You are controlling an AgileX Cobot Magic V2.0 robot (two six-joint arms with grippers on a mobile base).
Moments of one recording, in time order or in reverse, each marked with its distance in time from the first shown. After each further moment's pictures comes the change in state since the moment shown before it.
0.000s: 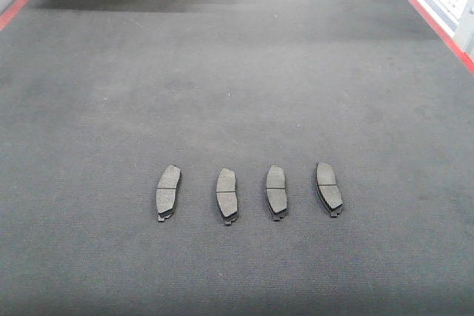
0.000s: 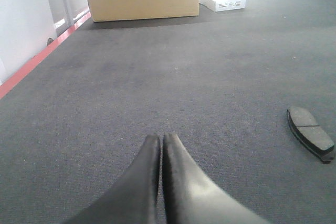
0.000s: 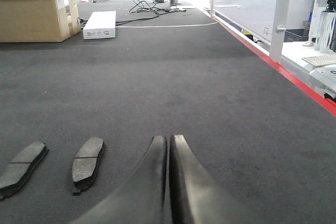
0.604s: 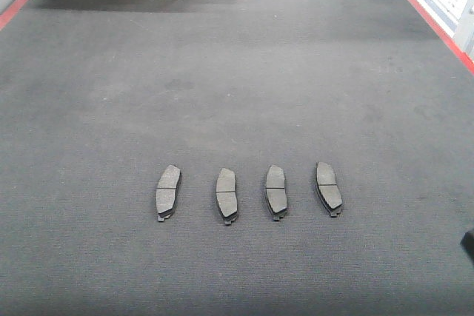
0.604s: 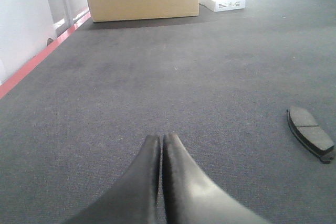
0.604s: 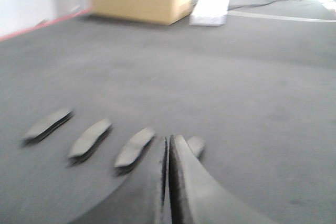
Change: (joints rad) left arm 0.000 0.000 0.000 0.000 0.000 0.000; right arm 0.315 0.154 -0.210 0.022 0.113 -0.038
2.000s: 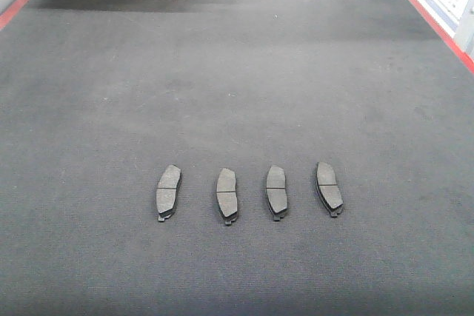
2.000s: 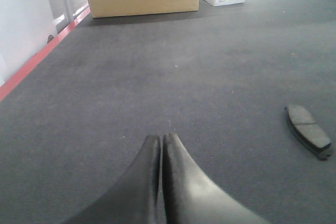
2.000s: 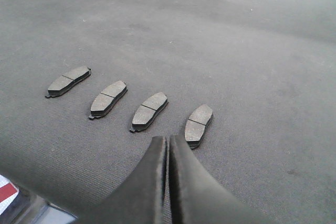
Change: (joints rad) left arm 0.000 0.000 -0.032 0.000 0.050 0.008; right arm 0.101 0.001 -0.223 -0.002 0.403 -0.065
